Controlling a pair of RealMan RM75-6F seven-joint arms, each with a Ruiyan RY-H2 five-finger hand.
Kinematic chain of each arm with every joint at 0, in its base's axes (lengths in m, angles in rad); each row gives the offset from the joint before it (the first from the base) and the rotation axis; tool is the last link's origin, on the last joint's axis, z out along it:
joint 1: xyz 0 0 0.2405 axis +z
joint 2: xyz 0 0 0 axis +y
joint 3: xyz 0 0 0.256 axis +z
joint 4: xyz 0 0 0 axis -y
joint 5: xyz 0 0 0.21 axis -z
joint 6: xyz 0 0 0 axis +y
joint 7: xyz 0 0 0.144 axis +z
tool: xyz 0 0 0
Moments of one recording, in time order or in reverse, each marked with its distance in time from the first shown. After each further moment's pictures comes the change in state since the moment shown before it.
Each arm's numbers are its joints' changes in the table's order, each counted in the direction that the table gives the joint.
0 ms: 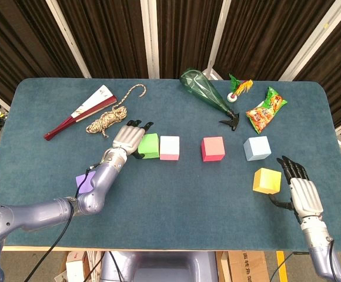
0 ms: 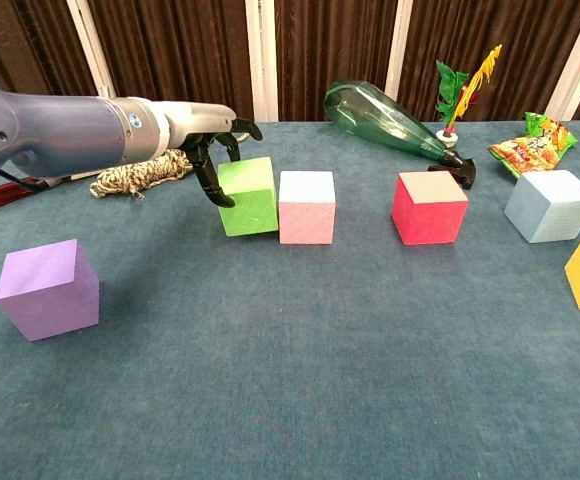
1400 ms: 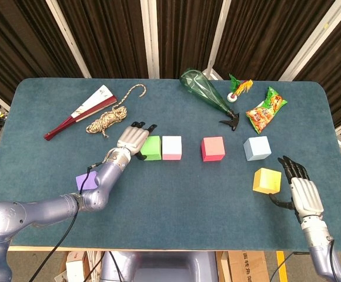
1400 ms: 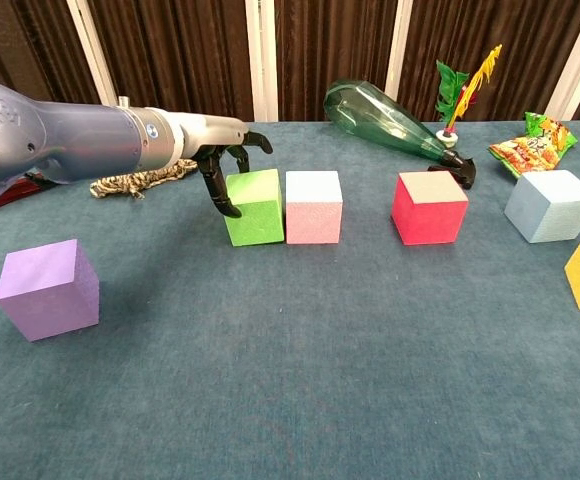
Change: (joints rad) left arm -0.074 -0.025 0.082 -0.079 0.013 -0.040 -0.067; right arm 0.003 0.002 0.004 0.003 -0.020 -0.011 0.003
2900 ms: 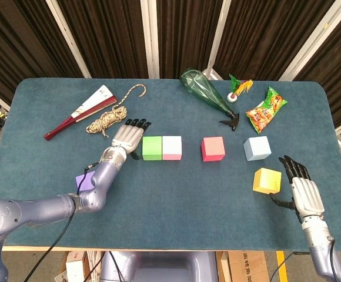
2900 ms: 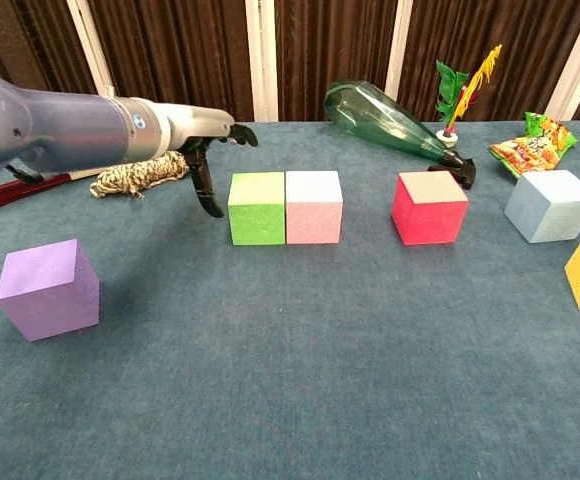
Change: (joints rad) left arm -0.013 0.062 0.035 0.085 0.093 0.076 0.053; right arm -0.004 0.001 0.003 0.005 -0.004 0.008 0.002
